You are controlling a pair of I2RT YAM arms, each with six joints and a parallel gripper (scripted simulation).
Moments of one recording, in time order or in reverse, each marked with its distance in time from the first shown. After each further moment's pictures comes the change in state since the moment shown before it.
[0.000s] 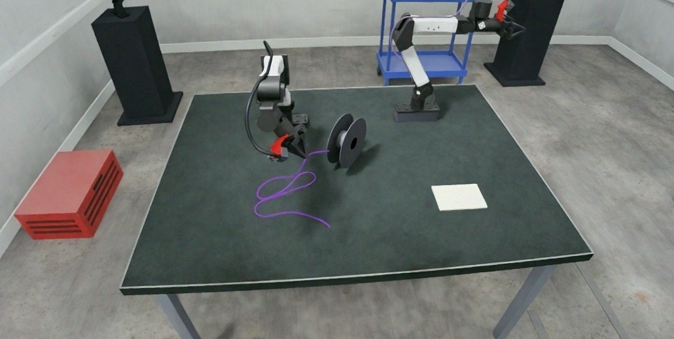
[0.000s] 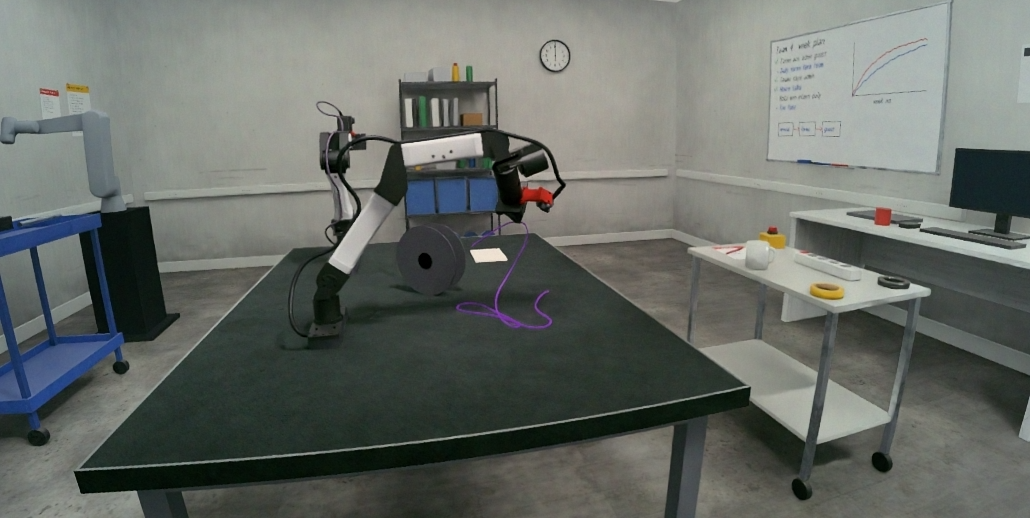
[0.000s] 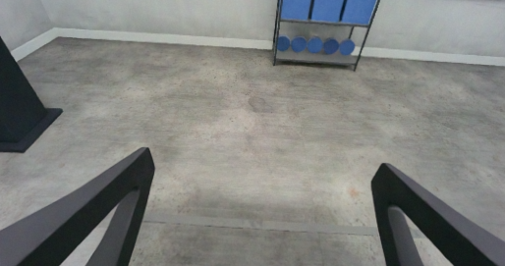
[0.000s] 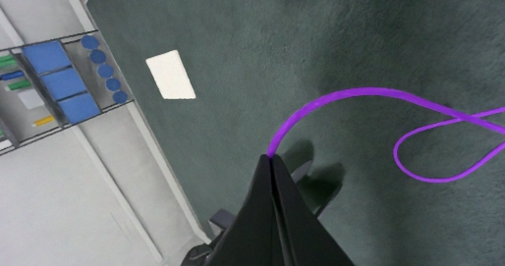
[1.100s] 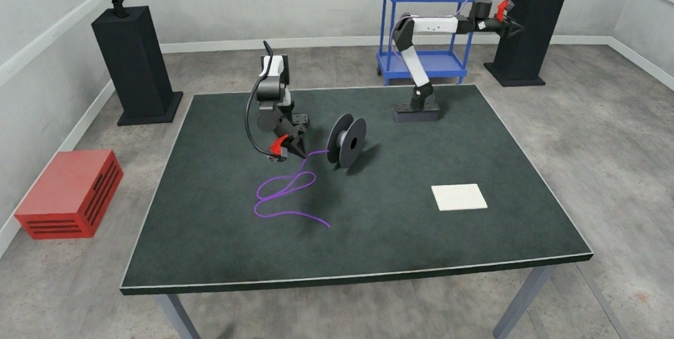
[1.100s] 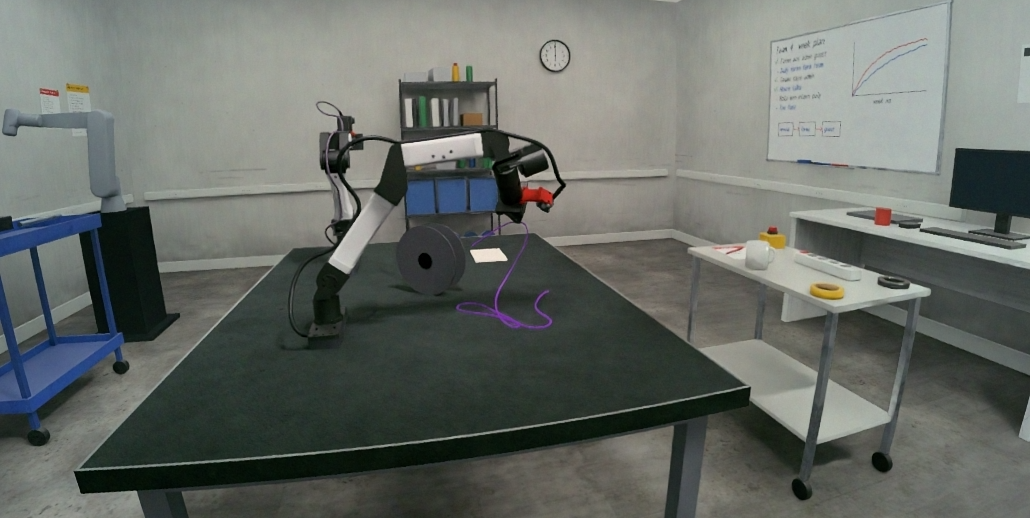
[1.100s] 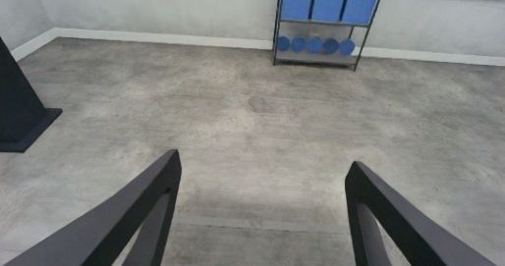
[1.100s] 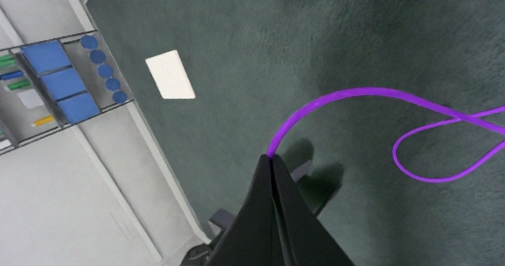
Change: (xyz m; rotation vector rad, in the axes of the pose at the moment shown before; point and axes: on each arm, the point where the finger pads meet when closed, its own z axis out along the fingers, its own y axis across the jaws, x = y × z) left arm 0.000 0.000 0.000 0.000 0.000 0.000; right arm 0.000 -0.001 0.000 0.001 0.000 -0.001
